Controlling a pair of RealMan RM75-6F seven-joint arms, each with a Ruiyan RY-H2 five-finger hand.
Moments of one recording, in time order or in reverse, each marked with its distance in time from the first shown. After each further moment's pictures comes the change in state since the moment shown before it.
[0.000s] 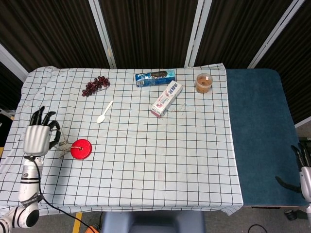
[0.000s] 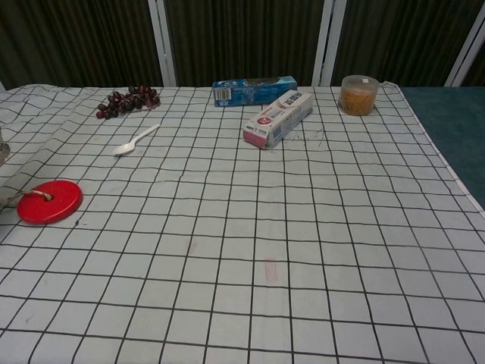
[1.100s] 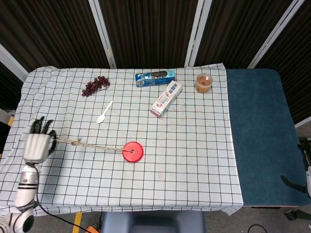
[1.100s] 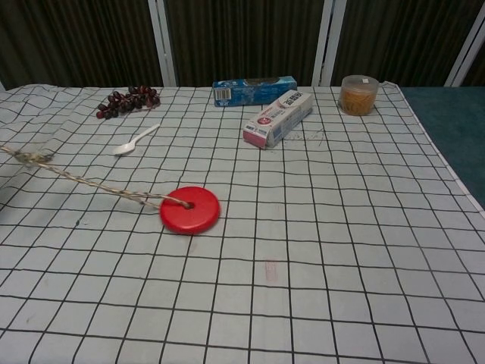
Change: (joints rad) left arm 0.047 -0.025 0.084 0.173 -0.031 0.026 0.019; right arm -0.009 0.022 0.008 0.011 -0.005 0.014 0.021
